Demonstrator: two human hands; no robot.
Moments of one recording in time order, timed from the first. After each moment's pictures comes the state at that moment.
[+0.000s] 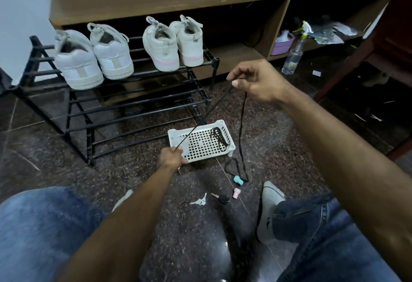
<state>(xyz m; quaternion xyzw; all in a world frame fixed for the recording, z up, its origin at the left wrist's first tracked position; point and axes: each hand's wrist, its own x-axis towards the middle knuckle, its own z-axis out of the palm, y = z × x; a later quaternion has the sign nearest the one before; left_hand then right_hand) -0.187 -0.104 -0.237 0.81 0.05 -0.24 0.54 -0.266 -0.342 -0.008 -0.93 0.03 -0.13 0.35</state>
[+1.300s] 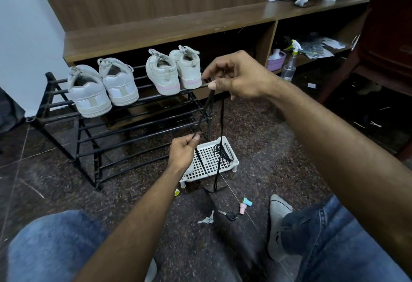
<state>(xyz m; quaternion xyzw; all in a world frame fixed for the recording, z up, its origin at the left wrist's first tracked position) -0.206 -0.125 -0.121 0.75 -0.17 -0.13 0.62 -0.265 -0.294 0.066 -0.91 -0.09 -0.13 0.38</state>
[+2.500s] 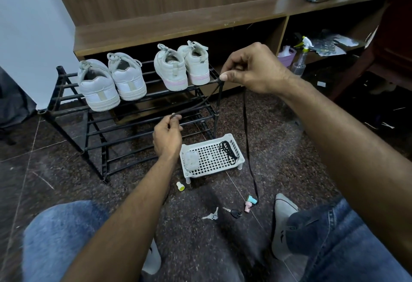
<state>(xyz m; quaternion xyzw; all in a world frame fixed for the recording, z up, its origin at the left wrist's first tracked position) -0.178 -0.104 -0.104 0.78 -0.03 0.04 0.62 -0.264 -0.300 0.068 -0.95 -0.02 -0.20 0.25</state>
